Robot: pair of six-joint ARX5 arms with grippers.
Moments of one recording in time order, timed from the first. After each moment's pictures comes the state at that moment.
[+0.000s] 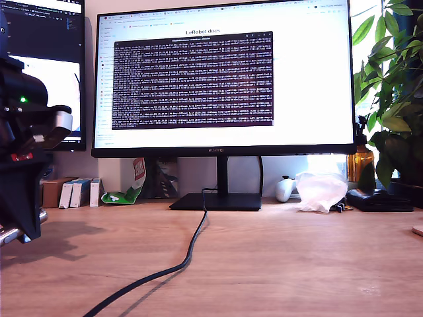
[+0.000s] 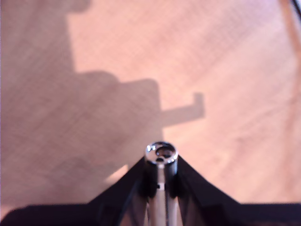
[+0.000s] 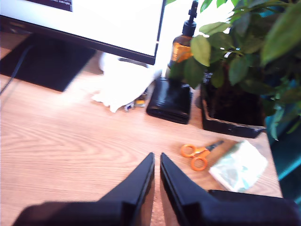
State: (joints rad) left arm -0.17 1.74 1.10 -0.89 0.36 0.39; right arm 0.01 0.68 0.76 -0.55 -0.04 -0.21
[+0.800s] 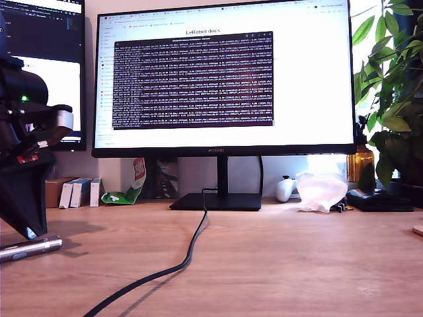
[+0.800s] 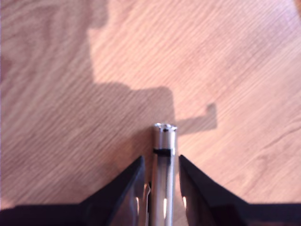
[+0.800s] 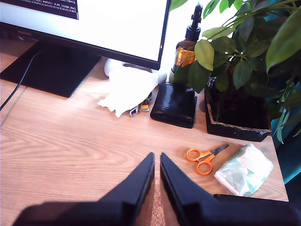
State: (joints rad) left arm -0.16 1.74 1.10 -0.83 0.36 0.40; right arm 0.01 0.68 0.76 -0.53 -0.05 -0.18
